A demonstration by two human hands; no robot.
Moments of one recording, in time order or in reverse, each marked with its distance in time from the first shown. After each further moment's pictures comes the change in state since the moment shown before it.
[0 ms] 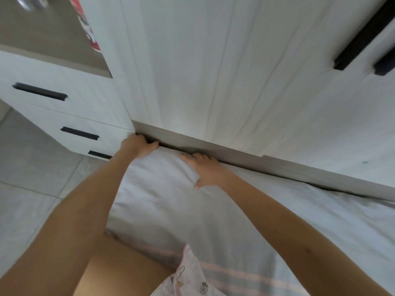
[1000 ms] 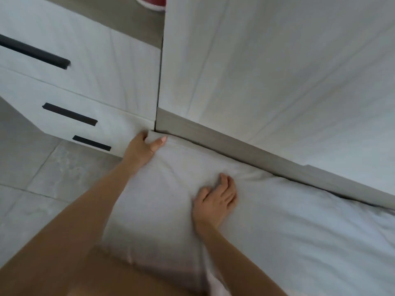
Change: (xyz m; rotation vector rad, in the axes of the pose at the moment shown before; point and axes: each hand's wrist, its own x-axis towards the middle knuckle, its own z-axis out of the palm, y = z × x) left_hand 0.014 -0.060 0.048 -0.917 0.088 -0.007; right_hand 0.029 -0.115 0.111 0.308 0.955 0.888
